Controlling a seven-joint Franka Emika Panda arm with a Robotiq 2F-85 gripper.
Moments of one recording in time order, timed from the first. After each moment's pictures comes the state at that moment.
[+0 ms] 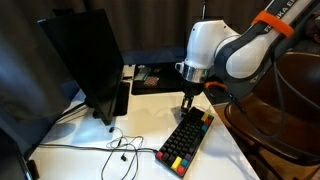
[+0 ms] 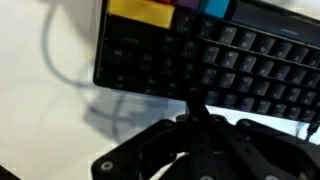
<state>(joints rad) 0.48 0.52 0.24 -2.10 -0.08 2.75 0.06</state>
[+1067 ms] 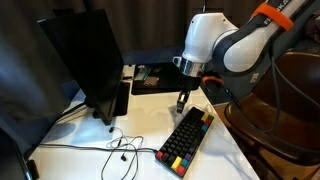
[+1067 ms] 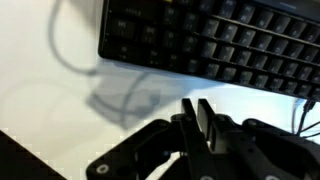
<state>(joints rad) 0.49 0.50 0.24 -2.08 -0.08 2.75 0.07</state>
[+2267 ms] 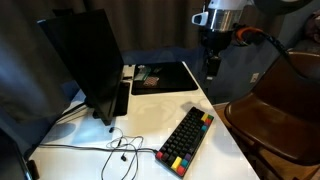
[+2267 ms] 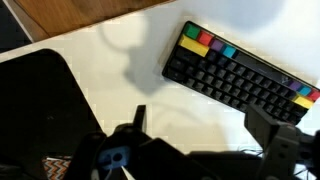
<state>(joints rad) 0.38 0.08 0.28 -2.27 -0.08 2.45 -0.17</state>
